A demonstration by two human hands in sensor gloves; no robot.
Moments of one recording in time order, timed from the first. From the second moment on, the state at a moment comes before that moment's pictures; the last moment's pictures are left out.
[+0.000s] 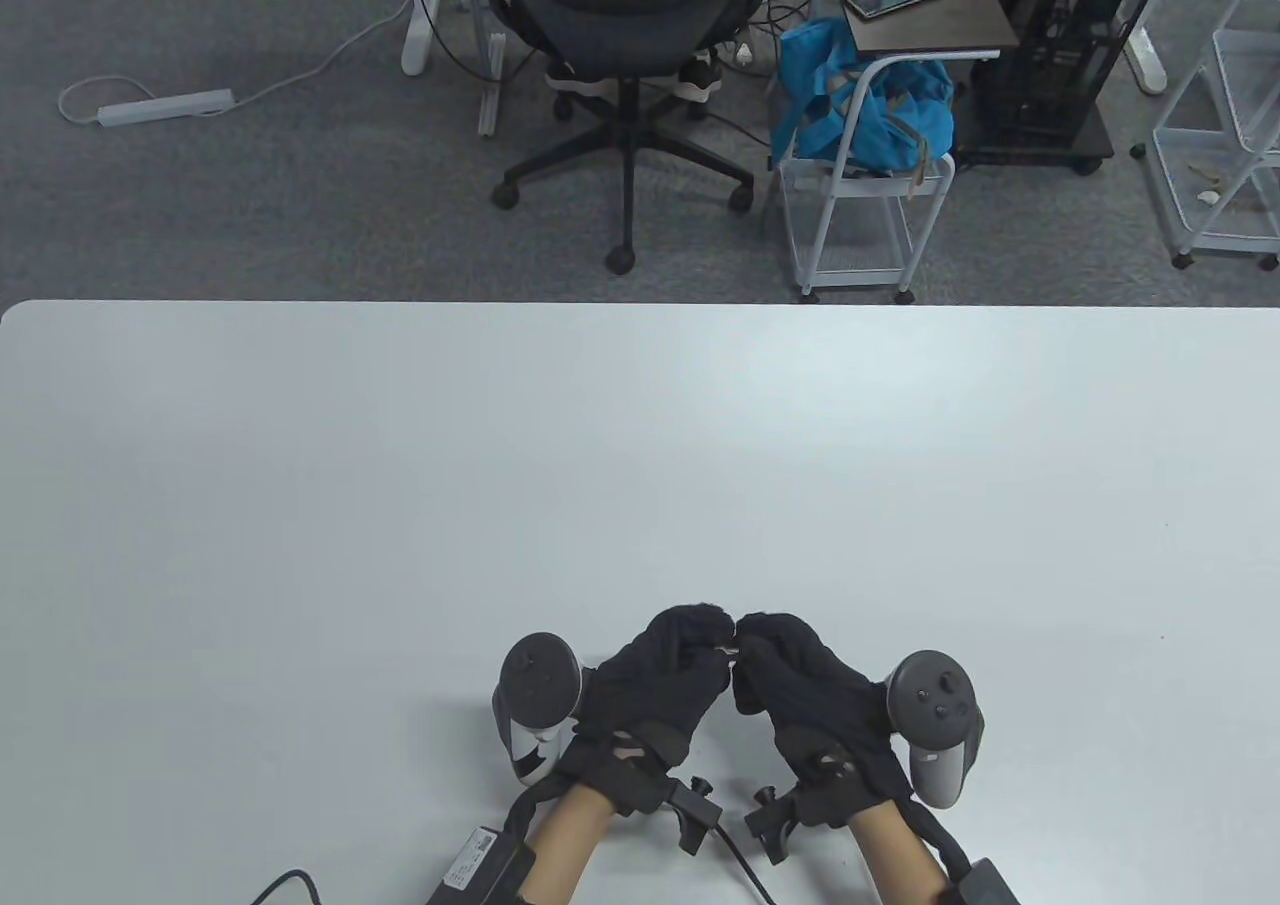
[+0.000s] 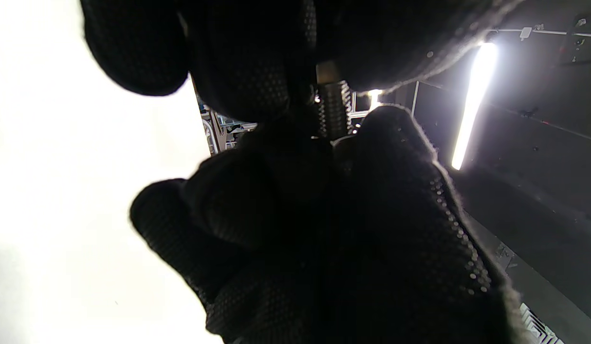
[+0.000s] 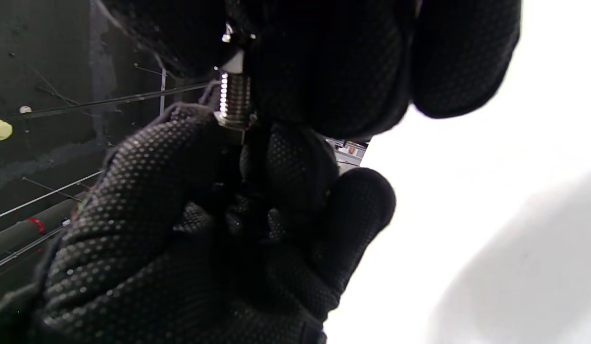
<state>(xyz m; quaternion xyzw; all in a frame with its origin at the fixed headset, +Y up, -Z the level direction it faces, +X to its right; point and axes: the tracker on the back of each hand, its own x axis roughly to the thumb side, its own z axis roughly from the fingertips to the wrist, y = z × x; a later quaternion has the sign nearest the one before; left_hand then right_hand) -0.073 -0.749 -0.209 -0.04 -0.13 0.67 0.73 0.150 -0.735 -0.193 0.08 -0.01 0.78 0.62</state>
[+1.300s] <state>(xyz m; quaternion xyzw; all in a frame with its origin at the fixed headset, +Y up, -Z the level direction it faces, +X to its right) -0.076 -0.751 -0.209 -0.04 -0.12 0.68 0.73 0.150 -0.738 -0.192 0.08 0.03 0.77 0.63</state>
